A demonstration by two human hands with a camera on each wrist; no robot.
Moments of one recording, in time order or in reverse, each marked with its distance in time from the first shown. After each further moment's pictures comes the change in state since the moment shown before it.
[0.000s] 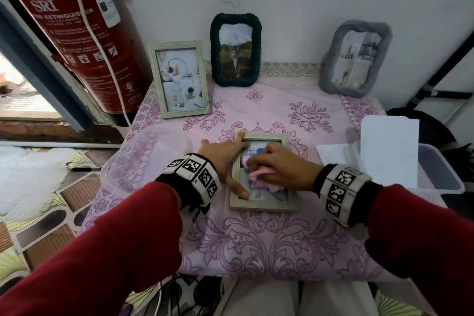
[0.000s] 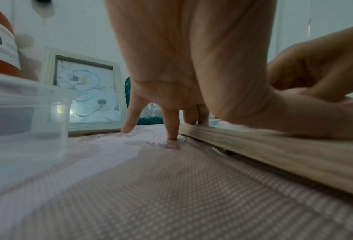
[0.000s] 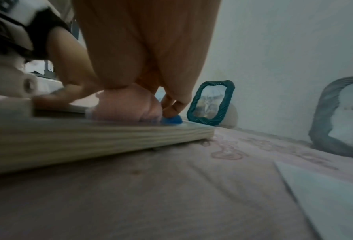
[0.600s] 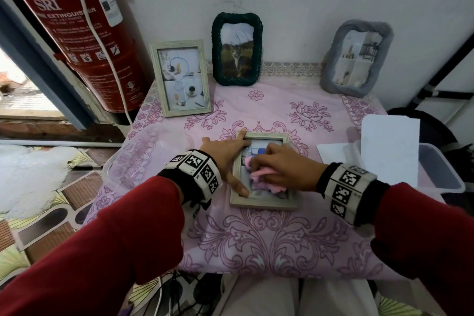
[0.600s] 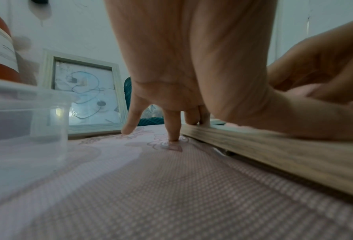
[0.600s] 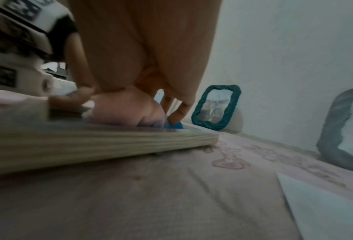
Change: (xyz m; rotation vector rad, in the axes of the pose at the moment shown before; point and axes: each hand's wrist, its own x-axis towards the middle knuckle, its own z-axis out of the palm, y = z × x) left_hand 0.002 -0.002 -0.003 -0.015 -0.023 0.004; right_hand -0.007 0.003 -0.003 -0.178 -0.023 -0.052
